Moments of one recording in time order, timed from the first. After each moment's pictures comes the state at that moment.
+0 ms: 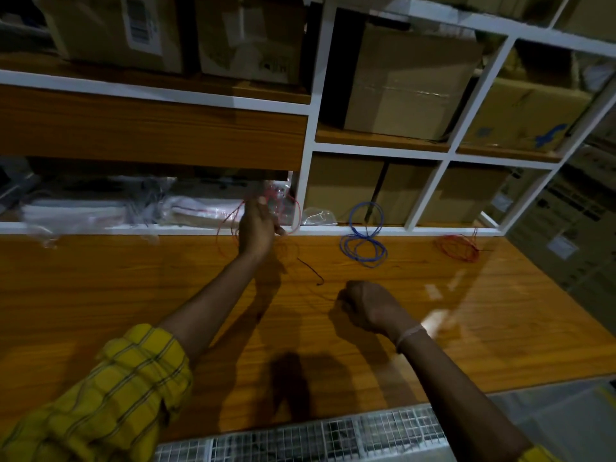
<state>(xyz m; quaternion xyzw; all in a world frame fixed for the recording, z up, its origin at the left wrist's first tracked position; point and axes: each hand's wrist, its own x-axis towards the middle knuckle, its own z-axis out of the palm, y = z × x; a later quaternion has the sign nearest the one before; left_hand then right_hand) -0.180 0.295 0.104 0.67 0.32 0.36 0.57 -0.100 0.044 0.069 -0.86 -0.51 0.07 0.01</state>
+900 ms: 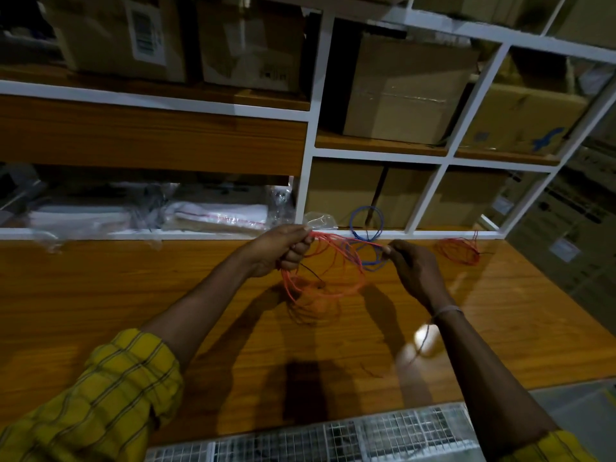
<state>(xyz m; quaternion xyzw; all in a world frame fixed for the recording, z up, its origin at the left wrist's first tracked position) -0.202 0.279 0.131 0.64 0.06 -0.02 0.76 -0.046 0.004 0.113 -0.85 -0.37 -0.07 0.38</state>
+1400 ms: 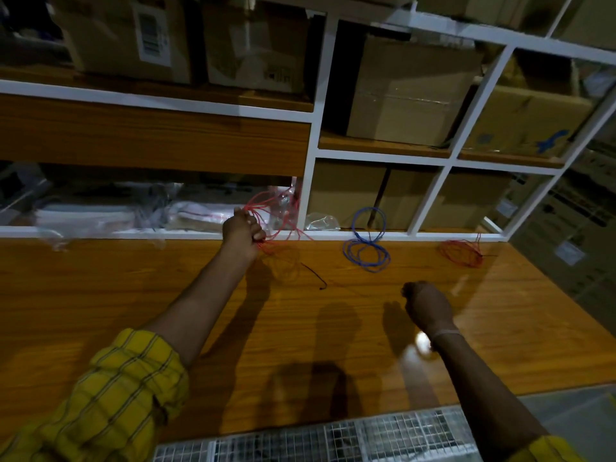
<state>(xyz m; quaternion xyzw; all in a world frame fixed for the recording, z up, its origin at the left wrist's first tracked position) -0.192 0.328 0.119 0.26 0.31 0.31 0.86 -0.035 -0.029 0.052 -0.96 -0.27 -0.05 0.03</state>
